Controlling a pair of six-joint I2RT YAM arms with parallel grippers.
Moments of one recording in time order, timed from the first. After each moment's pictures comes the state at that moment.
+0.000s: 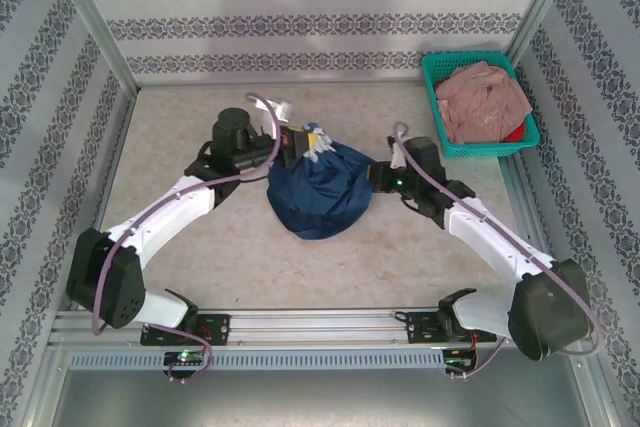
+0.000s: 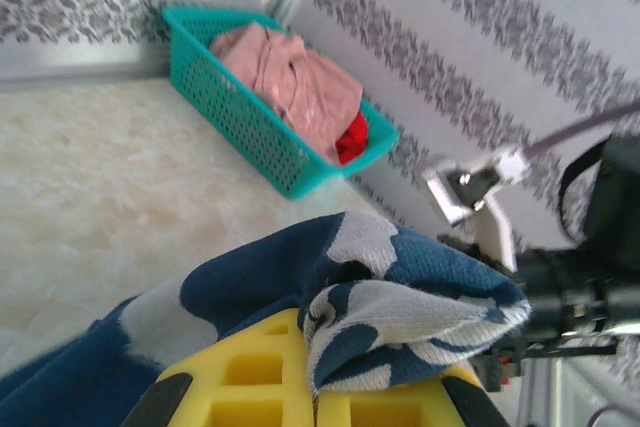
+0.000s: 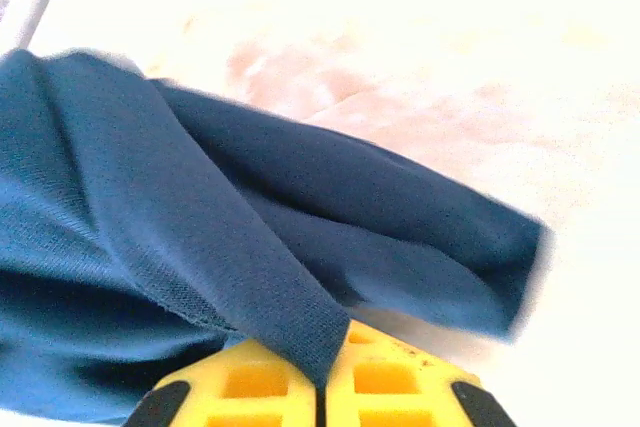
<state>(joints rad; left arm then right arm) -0.41 1.40 1.04 0.17 0.58 -0.45 0.34 1.21 0.79 -0.24 -0.22 0.45</state>
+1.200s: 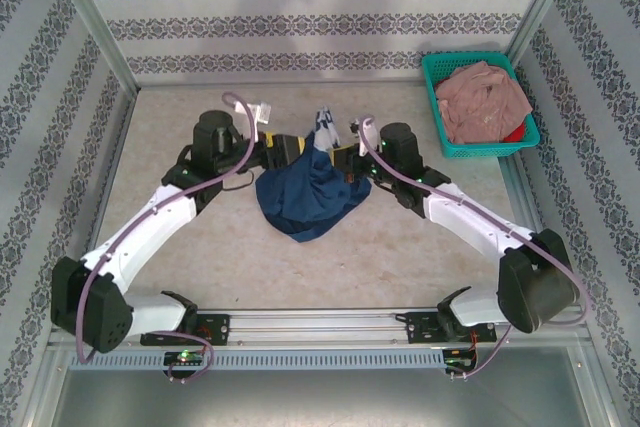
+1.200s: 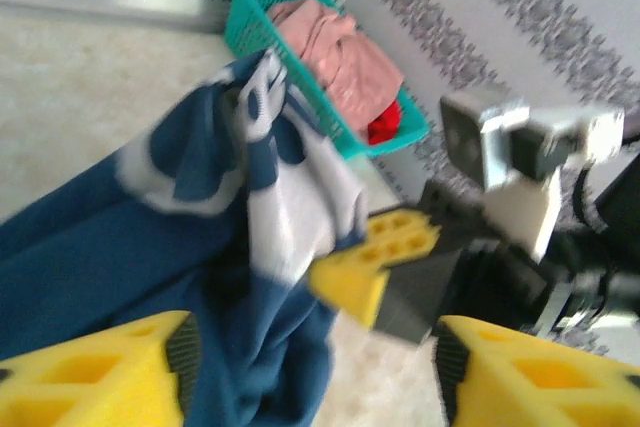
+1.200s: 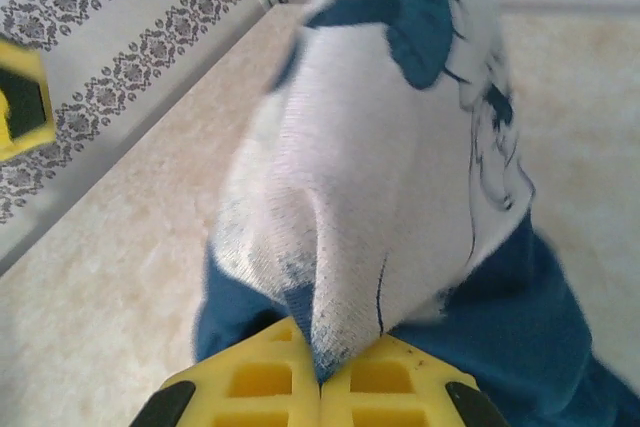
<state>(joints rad) -0.39 1.26 0.99 -0.08 0.51 -0.49 0.49 1.36 0.89 0.06 -0.42 0.32</state>
